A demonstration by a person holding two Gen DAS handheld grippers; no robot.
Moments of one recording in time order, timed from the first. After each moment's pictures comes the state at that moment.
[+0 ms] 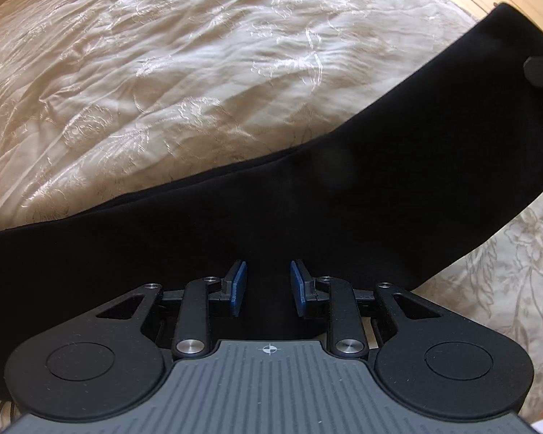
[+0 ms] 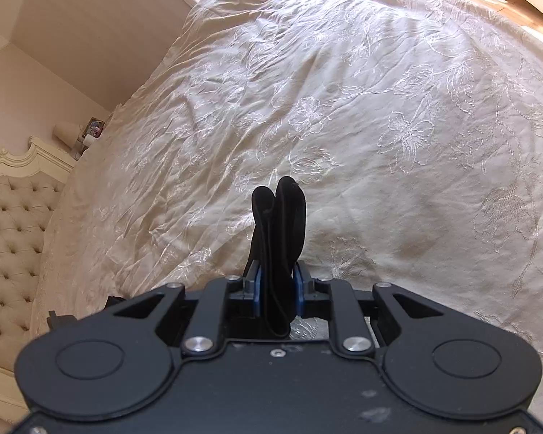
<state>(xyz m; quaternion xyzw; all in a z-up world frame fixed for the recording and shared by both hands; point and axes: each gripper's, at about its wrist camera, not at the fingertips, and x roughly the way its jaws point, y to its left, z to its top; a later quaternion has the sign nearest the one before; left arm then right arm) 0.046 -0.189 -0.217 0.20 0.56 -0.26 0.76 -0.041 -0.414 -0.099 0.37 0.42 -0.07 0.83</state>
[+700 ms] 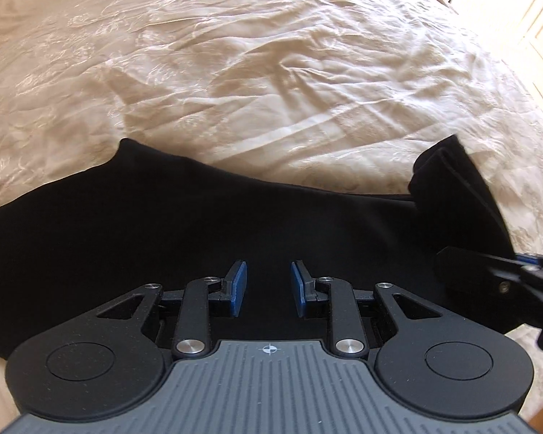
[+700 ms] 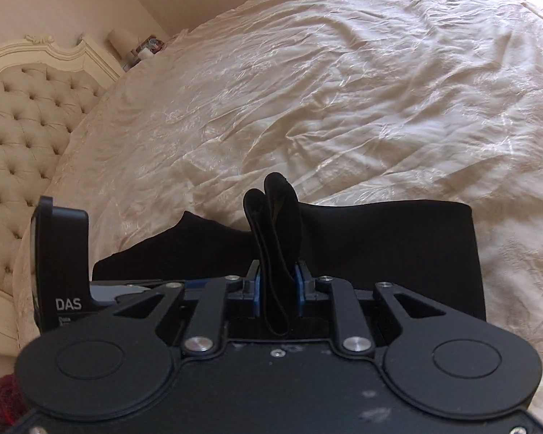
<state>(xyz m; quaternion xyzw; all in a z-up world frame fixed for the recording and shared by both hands) 0.127 0.046 -0.166 0.08 0.57 -0.17 0.80 0.056 -0.116 -0.106 0.25 0.46 0.03 0.85</state>
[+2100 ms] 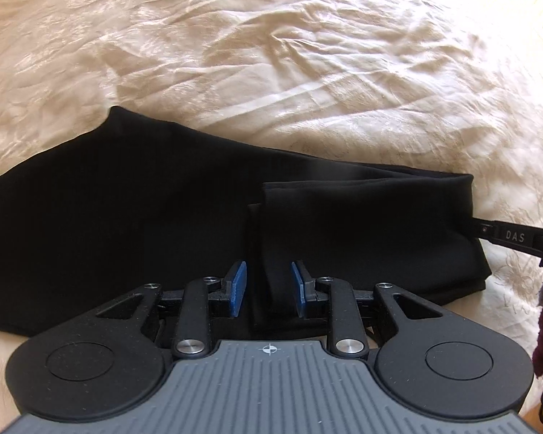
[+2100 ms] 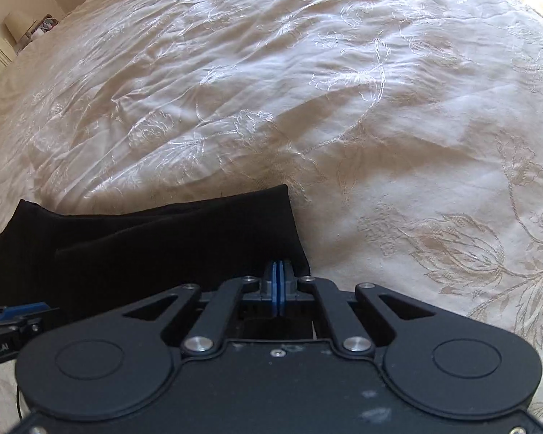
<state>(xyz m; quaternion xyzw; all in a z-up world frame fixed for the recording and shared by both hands) 0.101 0.038 -0.167 0.08 0.59 -0.14 0.79 0.050 -0.201 -0.197 0.21 0.53 -0.12 0.81</state>
